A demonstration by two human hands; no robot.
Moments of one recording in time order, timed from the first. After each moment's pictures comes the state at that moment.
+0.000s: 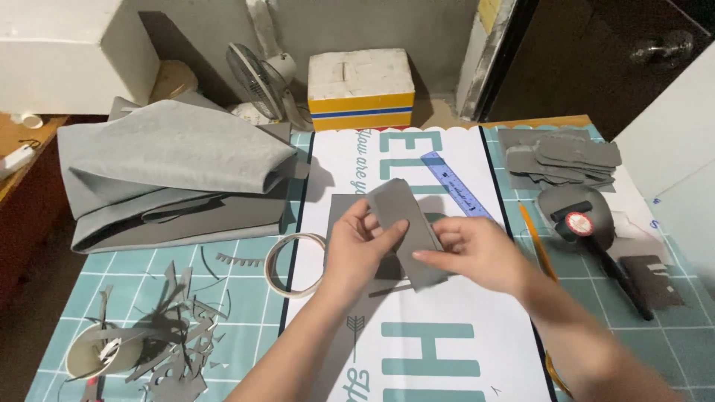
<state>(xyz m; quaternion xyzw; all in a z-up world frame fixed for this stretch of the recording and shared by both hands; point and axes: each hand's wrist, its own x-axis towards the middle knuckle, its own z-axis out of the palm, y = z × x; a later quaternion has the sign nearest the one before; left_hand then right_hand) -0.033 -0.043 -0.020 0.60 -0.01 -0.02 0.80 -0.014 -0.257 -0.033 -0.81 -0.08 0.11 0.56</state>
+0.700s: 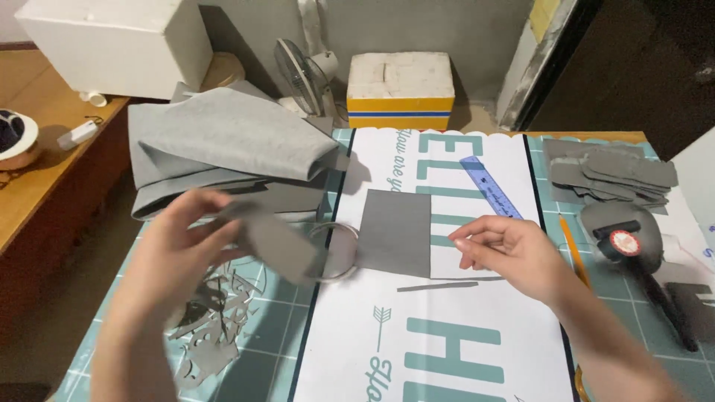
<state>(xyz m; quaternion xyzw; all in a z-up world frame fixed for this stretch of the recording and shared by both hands) -0.123 0.139 0.099 0.79 0.20 0.03 0.57 -0.033 -0.235 0.018 -0.79 -0.04 0.17 0.59</state>
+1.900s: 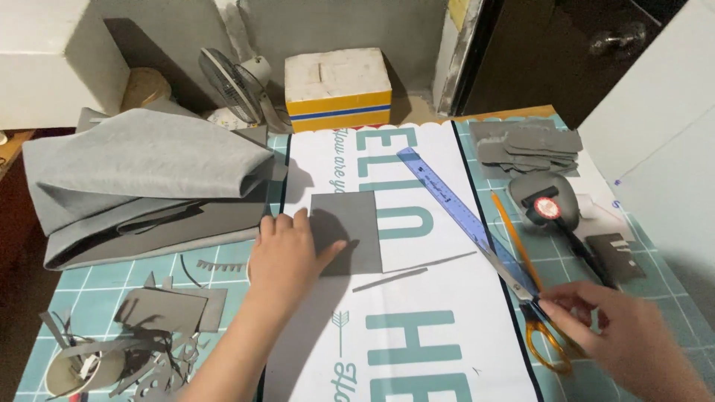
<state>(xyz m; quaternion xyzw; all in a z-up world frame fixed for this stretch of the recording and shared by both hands) -0.029 0.038 -0.066 0.99 -0.04 0.13 0.01 -0.142 -0.356 0.019 -0.96 0.21 0.13 0.14</state>
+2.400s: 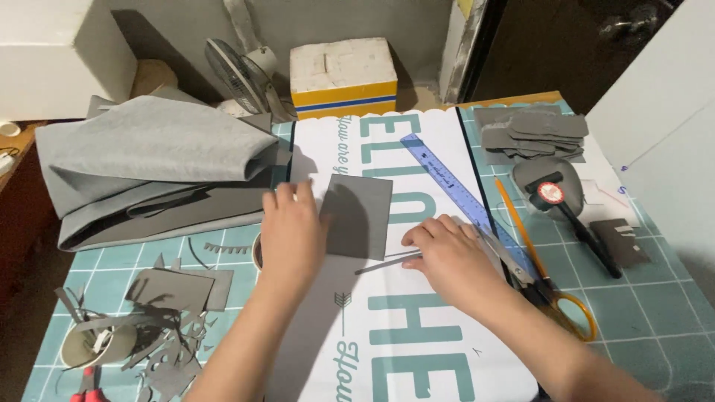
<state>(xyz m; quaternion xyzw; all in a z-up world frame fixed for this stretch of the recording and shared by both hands) -0.052 0.007 0.007 0.99 0.02 0.13 0.03 -0.076 -0.230 -0.018 -0.97 -0.20 0.06 0.08</state>
